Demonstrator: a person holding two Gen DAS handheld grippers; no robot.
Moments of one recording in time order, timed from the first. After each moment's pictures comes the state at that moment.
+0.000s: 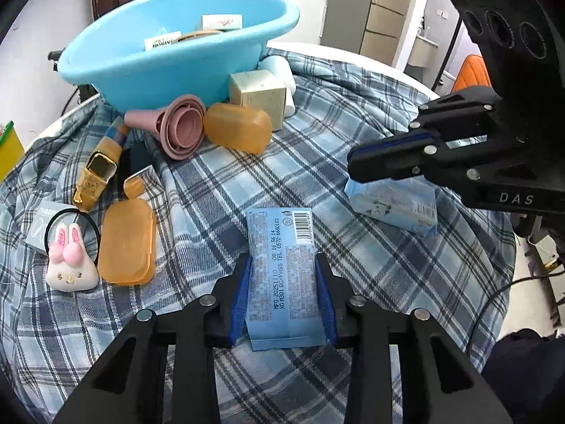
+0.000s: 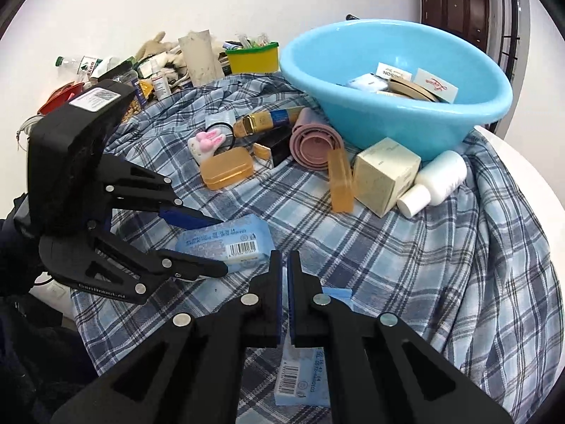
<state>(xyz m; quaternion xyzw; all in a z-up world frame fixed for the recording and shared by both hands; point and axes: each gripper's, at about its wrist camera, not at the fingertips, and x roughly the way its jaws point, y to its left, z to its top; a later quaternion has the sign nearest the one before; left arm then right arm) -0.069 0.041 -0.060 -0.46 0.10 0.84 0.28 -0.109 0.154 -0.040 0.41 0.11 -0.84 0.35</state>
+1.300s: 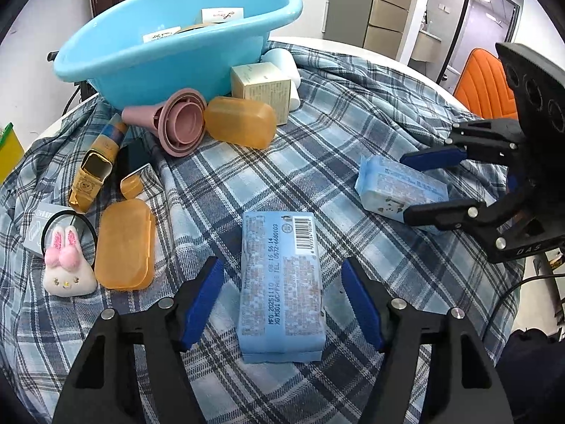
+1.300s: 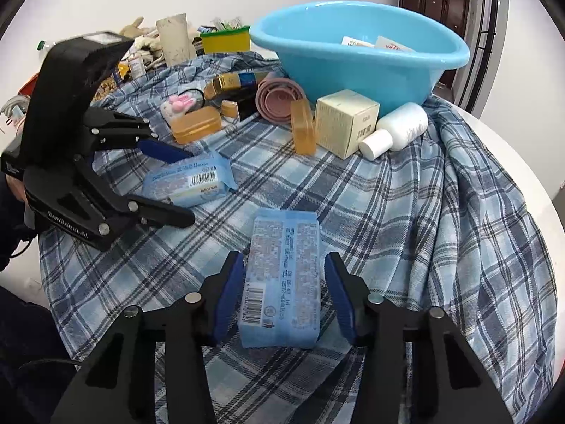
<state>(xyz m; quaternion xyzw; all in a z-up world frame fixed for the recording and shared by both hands) -0.073 0.050 -0.068 -0.46 0.11 0.84 0.27 -0.081 0.187 -0.075 0.42 0.14 -0.85 0.29</state>
